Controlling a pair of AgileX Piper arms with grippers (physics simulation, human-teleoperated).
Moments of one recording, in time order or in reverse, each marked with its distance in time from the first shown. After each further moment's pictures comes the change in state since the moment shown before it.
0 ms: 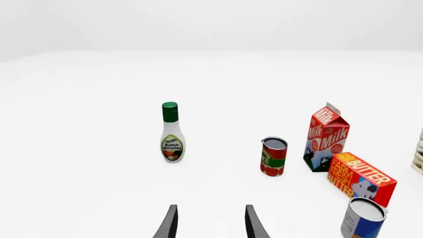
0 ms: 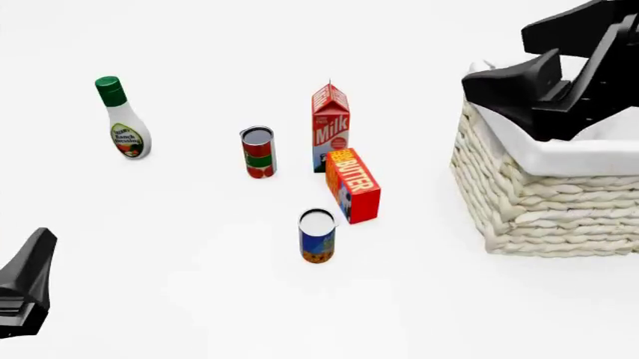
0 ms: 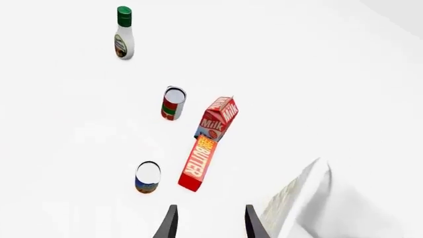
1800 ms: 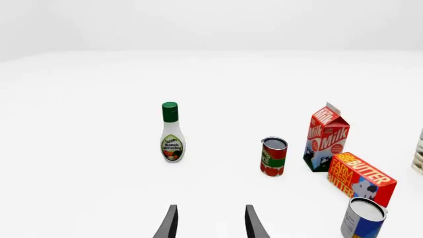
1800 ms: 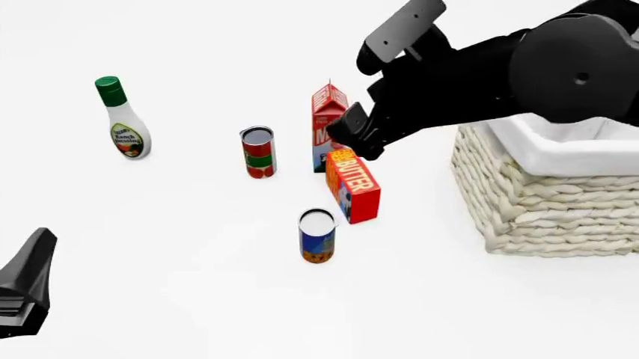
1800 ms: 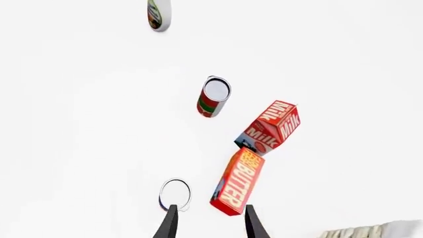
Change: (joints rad) left arm 0.000 0.000 0.000 0.000 0.000; right arm 0.132 0.475 -0.103 -0.166 0.033
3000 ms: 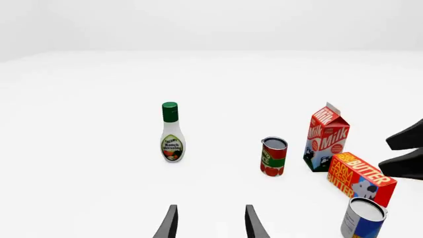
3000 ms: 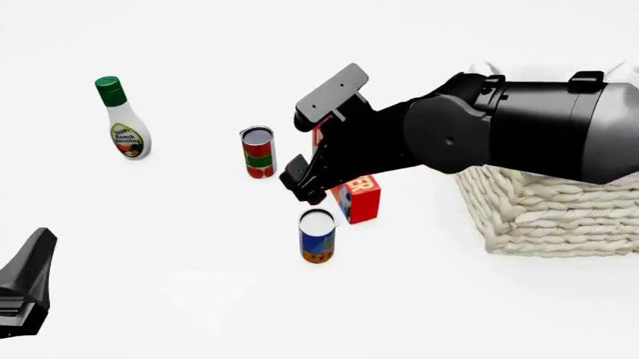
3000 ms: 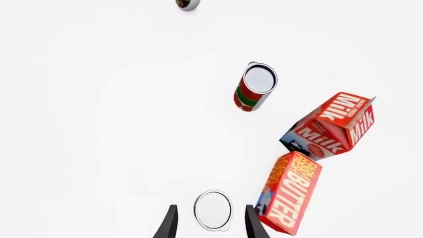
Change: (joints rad) left arm 0.000 0.000 0.000 0.000 0.000; right arm 0.100 0.204 0.016 -0.118 0.134
